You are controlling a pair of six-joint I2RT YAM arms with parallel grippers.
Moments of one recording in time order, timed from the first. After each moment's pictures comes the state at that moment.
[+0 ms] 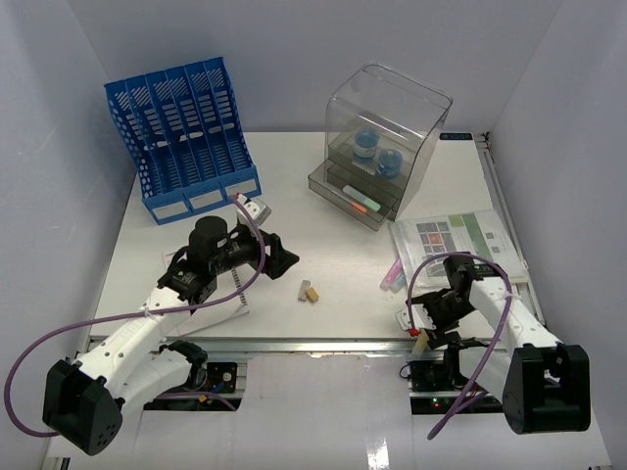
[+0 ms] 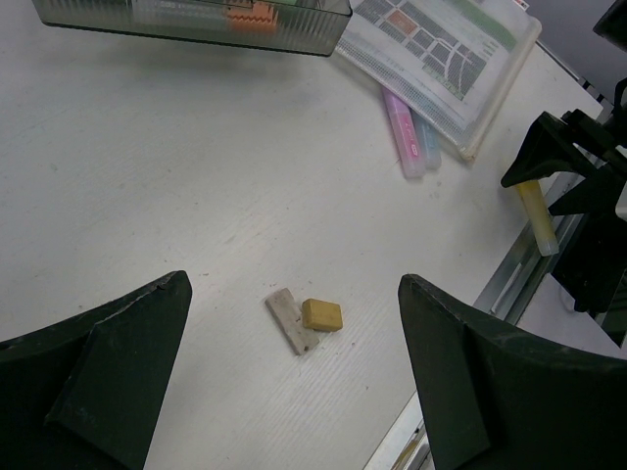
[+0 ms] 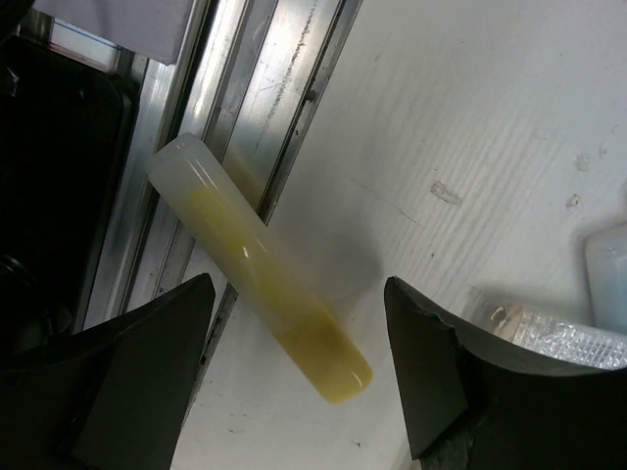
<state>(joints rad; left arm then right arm) -0.50 0.93 0.64 -0.04 0.43 -0.14 0.09 1.04 0.51 -1.15 -0.50 -1.97</state>
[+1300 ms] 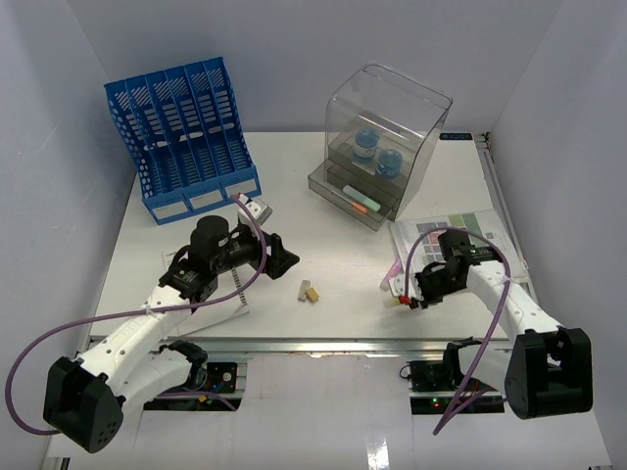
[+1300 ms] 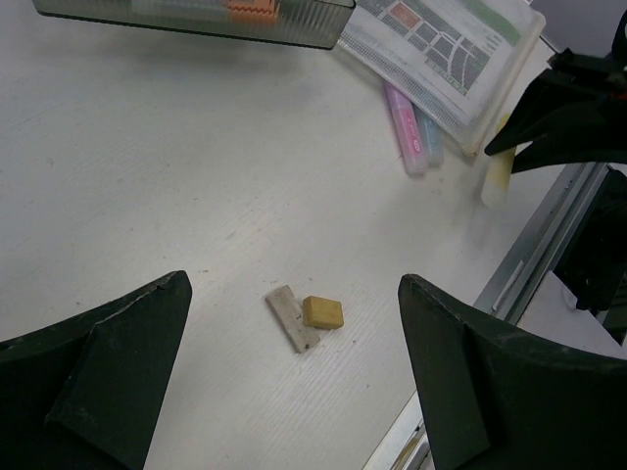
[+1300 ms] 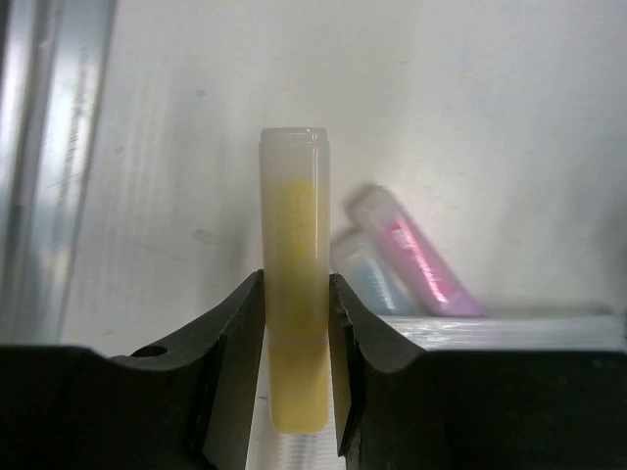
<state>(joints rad) -0.50 0.94 0.64 -0.04 0.43 -0.14 0.16 1.13 0.66 -0.95 -0.72 -1.76</state>
